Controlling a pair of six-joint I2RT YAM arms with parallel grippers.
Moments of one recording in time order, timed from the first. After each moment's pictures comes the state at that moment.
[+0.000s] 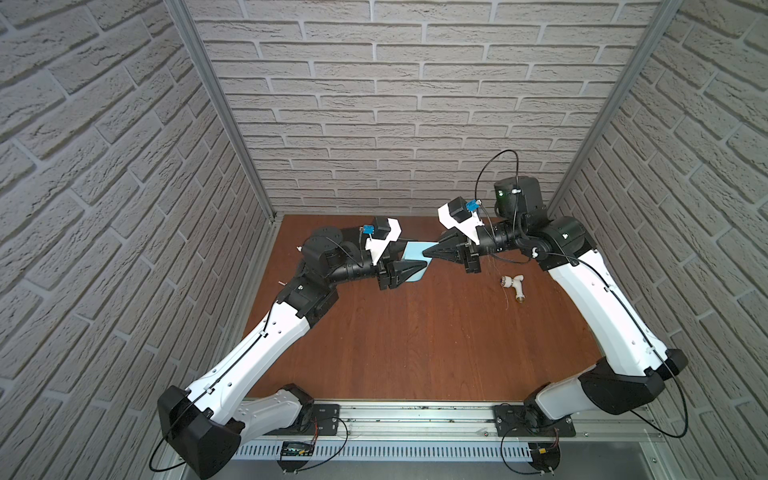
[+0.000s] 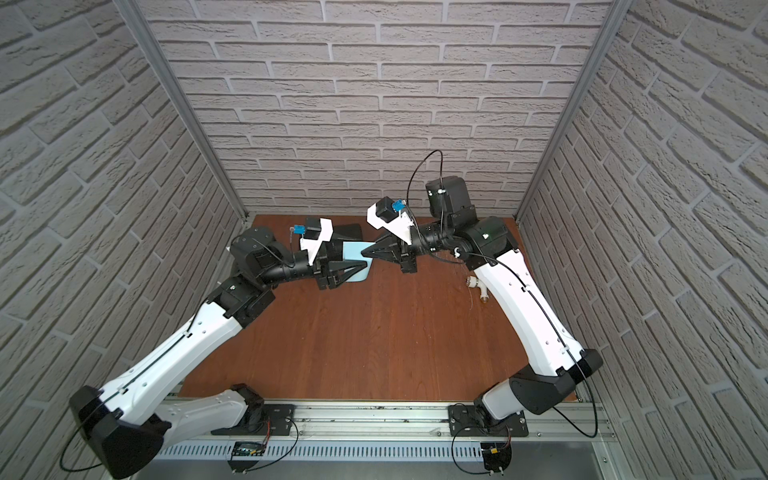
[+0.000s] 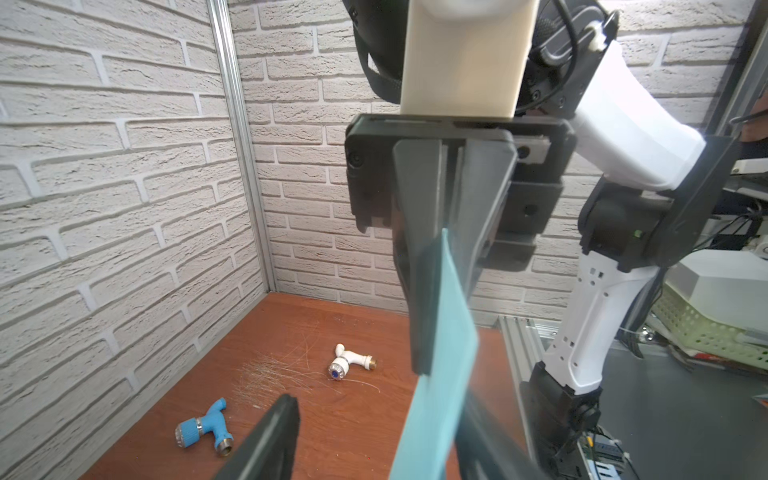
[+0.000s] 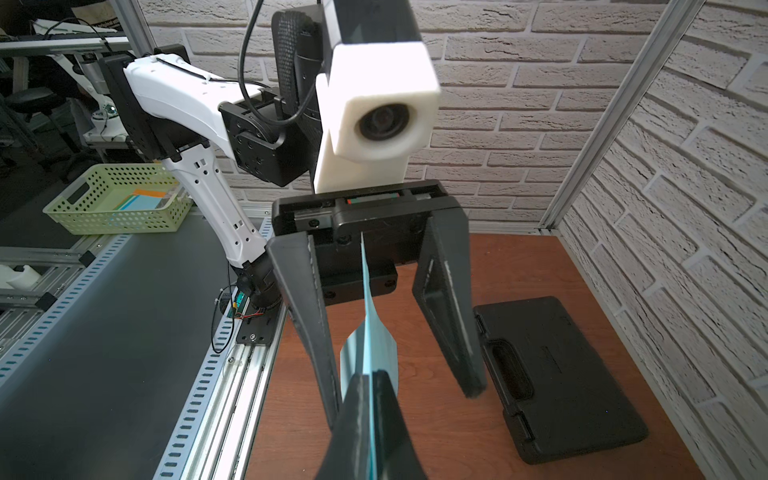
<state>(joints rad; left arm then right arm) -0.49 1.13 1.11 0.03 0.78 -0.01 0.48 1.50 1.92 -1.02 -0.93 -0.54</state>
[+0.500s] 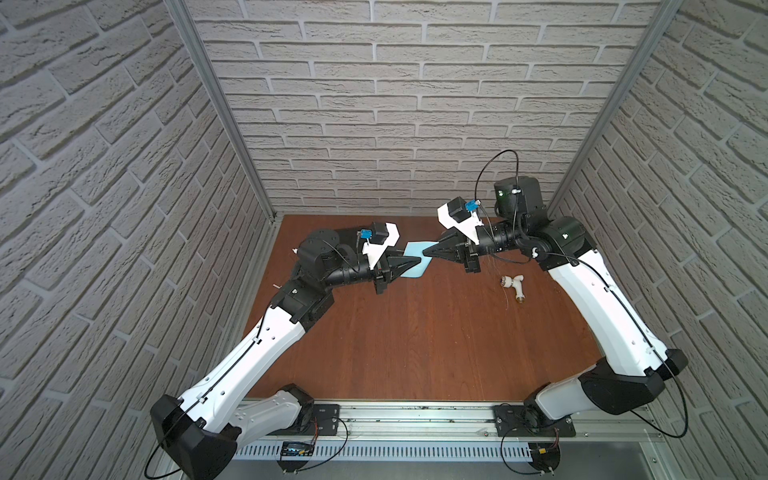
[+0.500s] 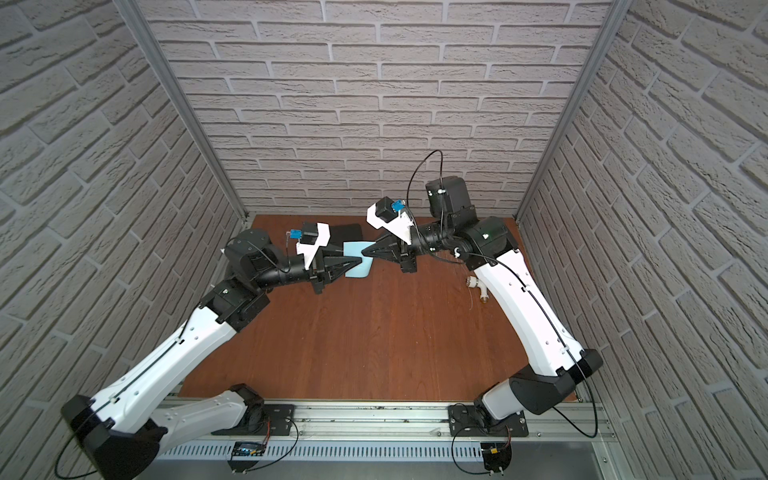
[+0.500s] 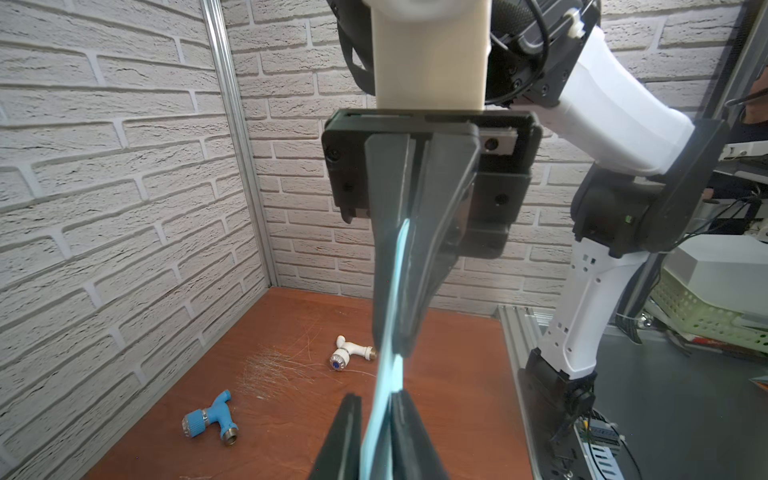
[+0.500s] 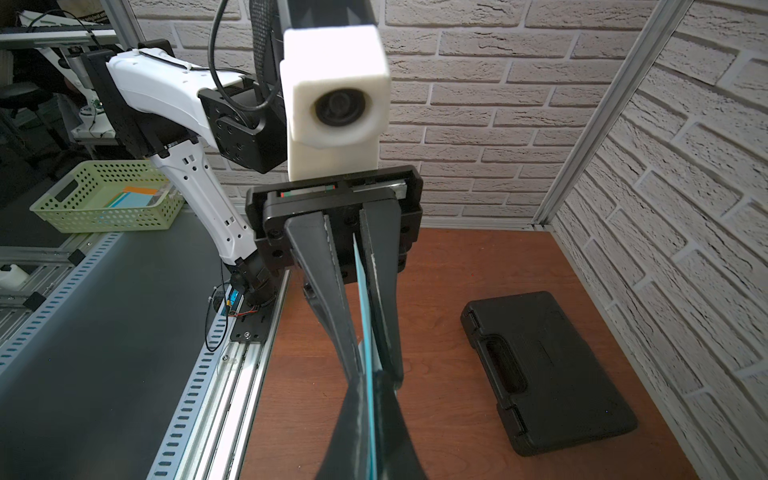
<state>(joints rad) -0.49 1.10 1.11 -0.03 0.78 0.04 0.48 1.50 1.92 -1.02 -0.91 -0.54</state>
